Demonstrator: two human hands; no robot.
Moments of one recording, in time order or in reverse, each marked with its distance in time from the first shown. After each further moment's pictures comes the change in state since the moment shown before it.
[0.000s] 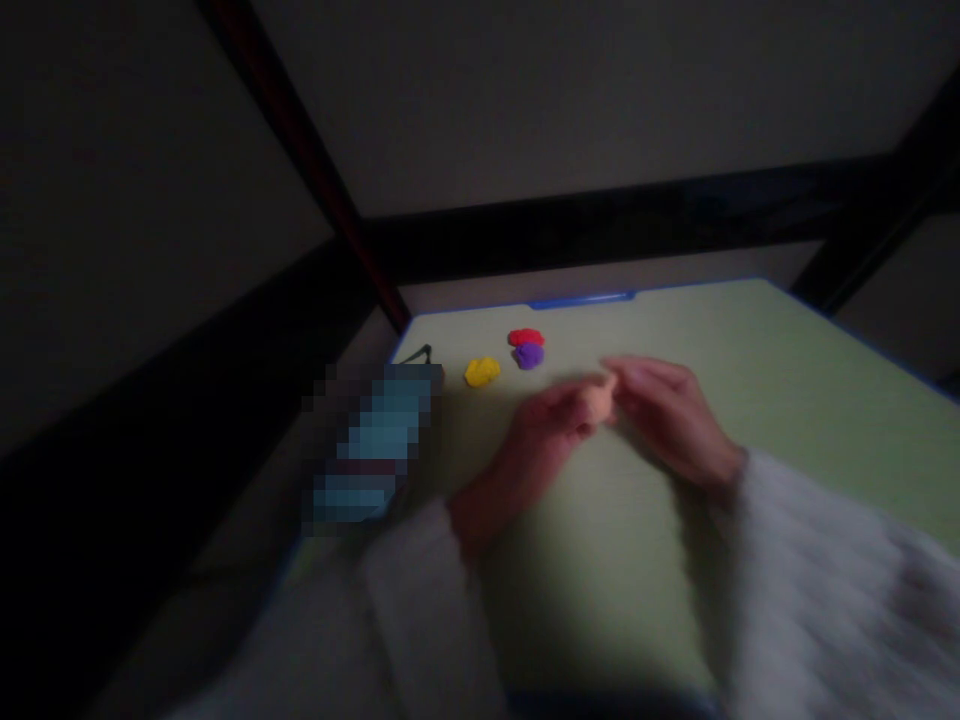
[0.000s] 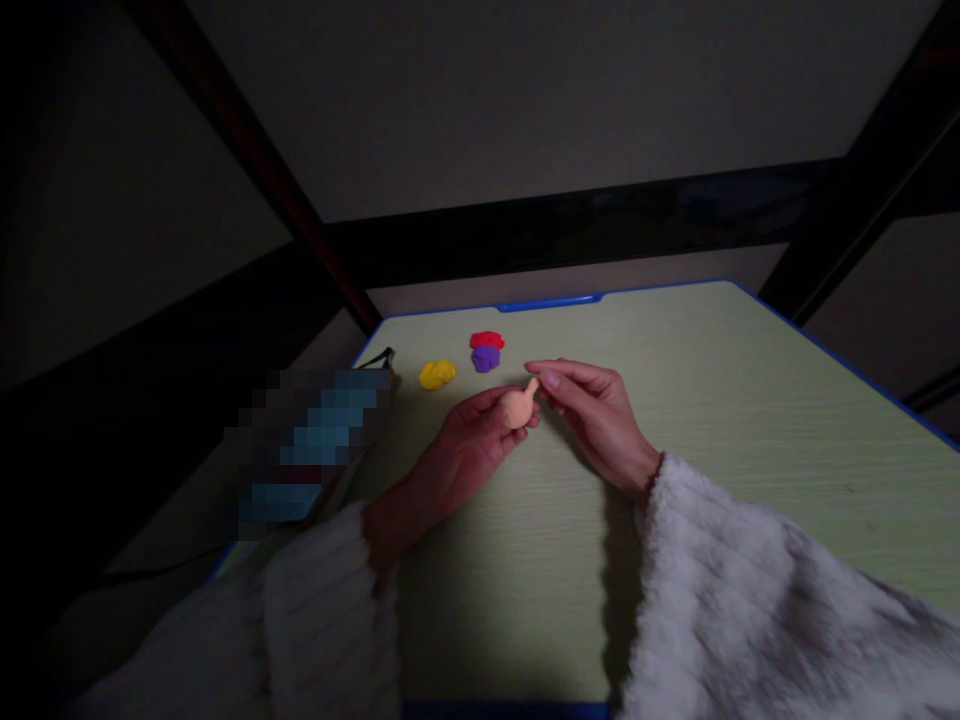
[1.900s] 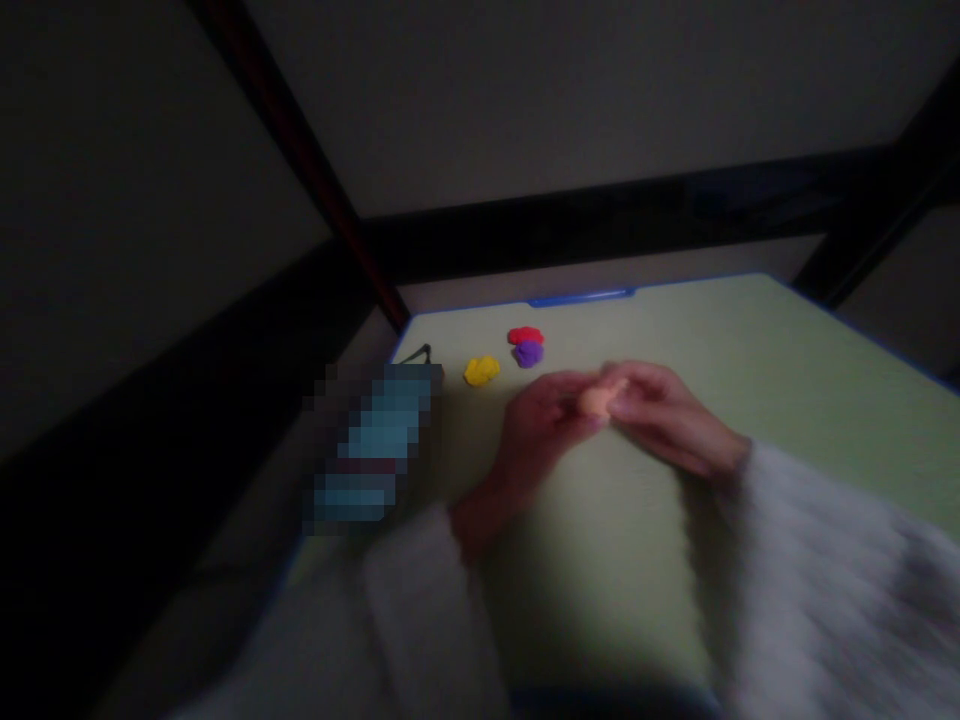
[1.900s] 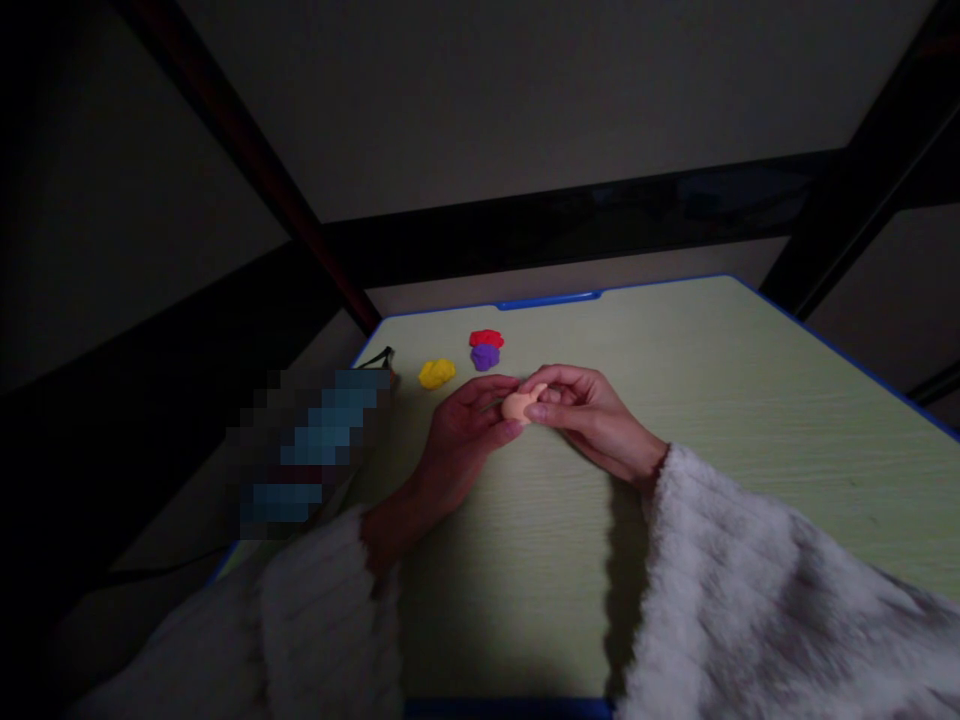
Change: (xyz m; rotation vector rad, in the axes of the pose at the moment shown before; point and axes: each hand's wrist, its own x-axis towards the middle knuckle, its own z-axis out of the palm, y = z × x) left_hand 0.002 -0.012 -0.014 0.207 0.061 0.253; right_hand -0.001 -0.003 -0.003 -0.019 -0.251 0.108
